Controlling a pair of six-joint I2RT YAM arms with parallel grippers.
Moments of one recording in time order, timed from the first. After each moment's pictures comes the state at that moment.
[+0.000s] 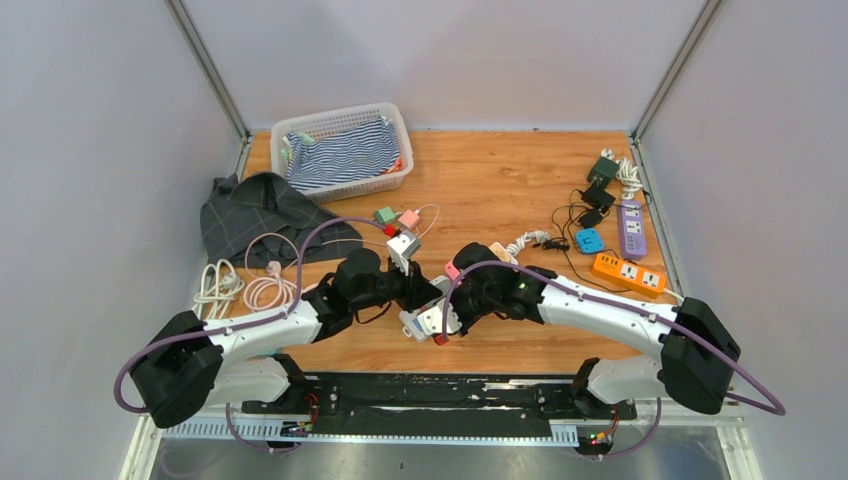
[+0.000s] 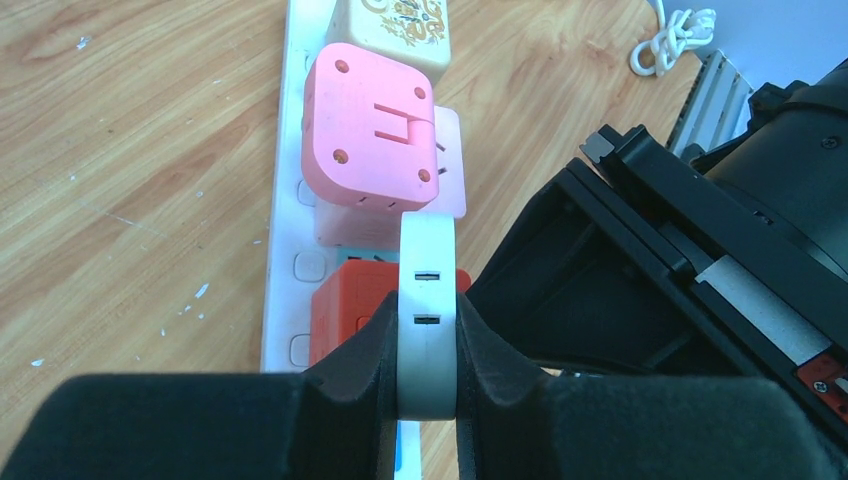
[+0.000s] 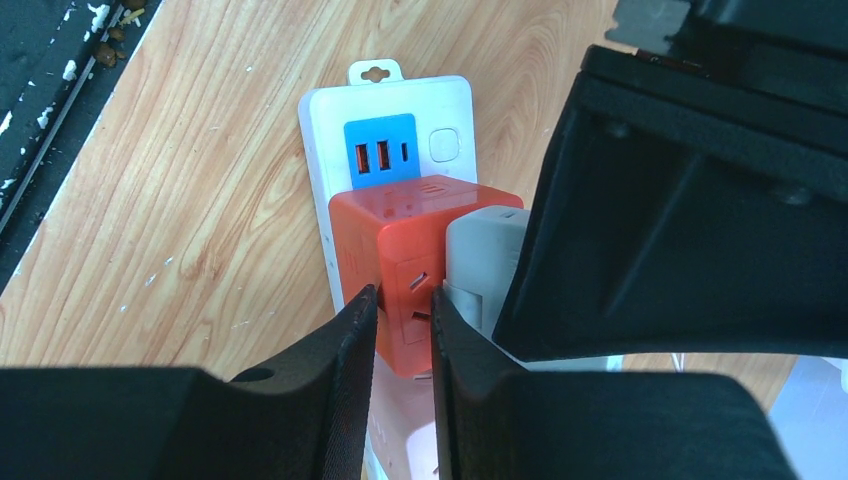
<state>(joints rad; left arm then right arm) -0.83 1.17 0.45 0.41 0.27 -0.38 0.97 1.28 0.81 -0.42 -0.39 -1.20</state>
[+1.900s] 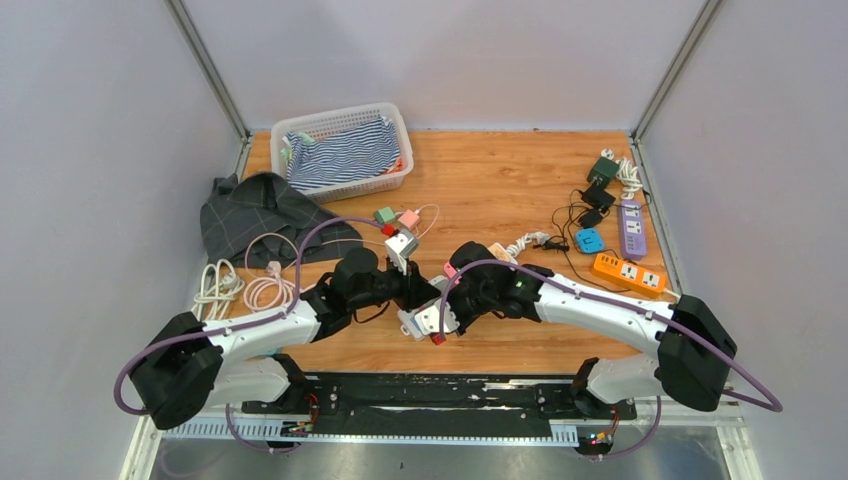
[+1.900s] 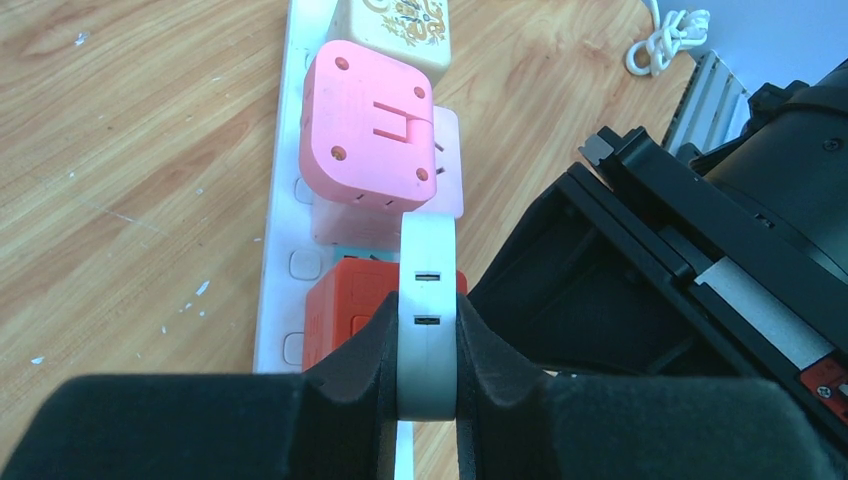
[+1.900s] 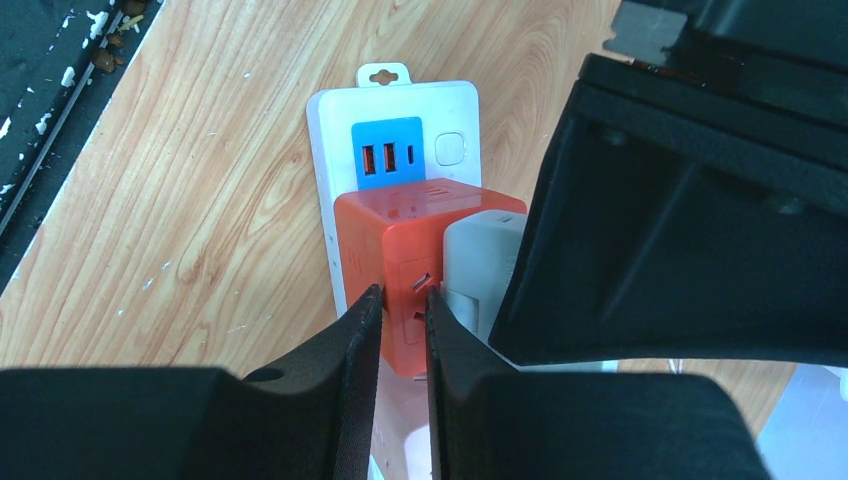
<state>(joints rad) -0.81 1.17 0.45 0.41 0.30 -0.39 0.98 1.31 0.83 -0.43 -0.38 -1.20</state>
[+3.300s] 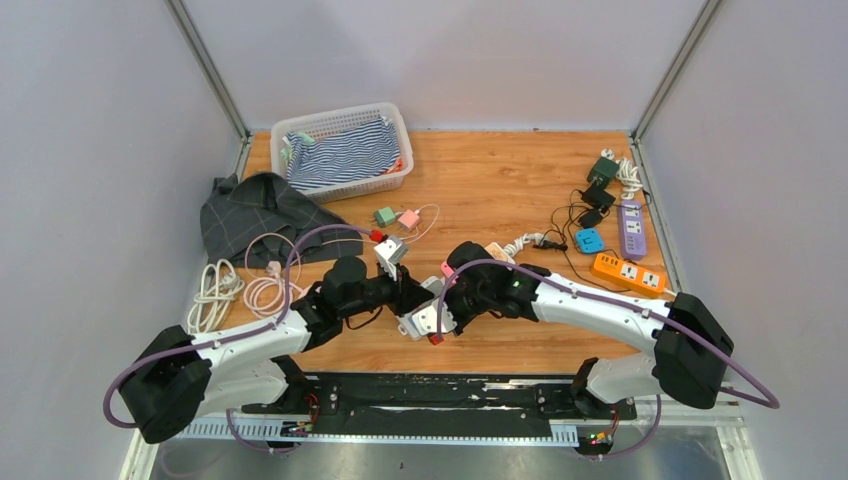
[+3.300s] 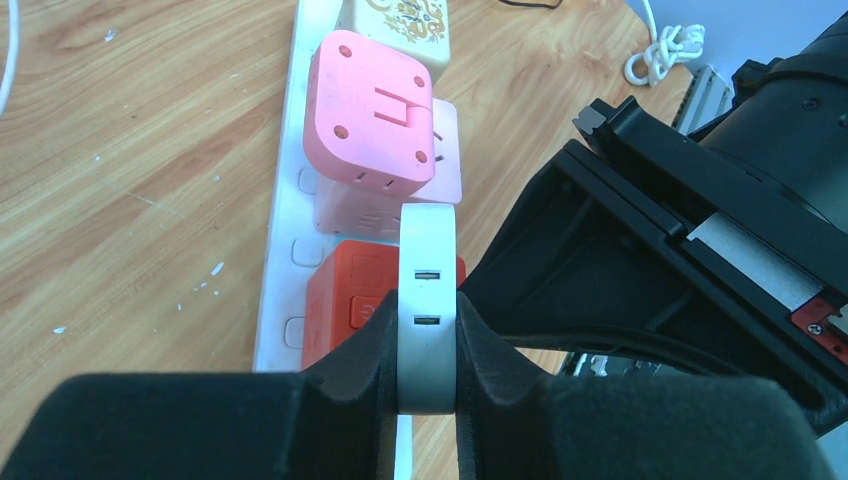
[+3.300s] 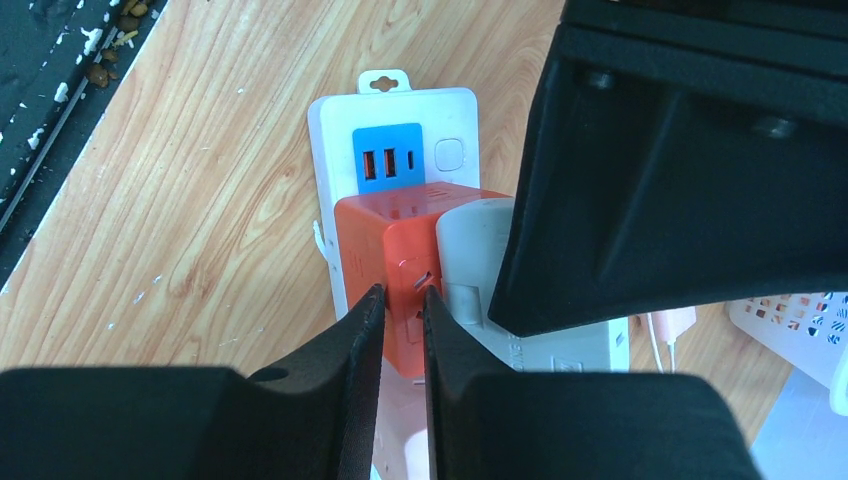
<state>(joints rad) -0.80 1.07 0.36 0.45 0.28 -0.39 0.98 1.32 0.84 -0.42 -0.39 -1.20</state>
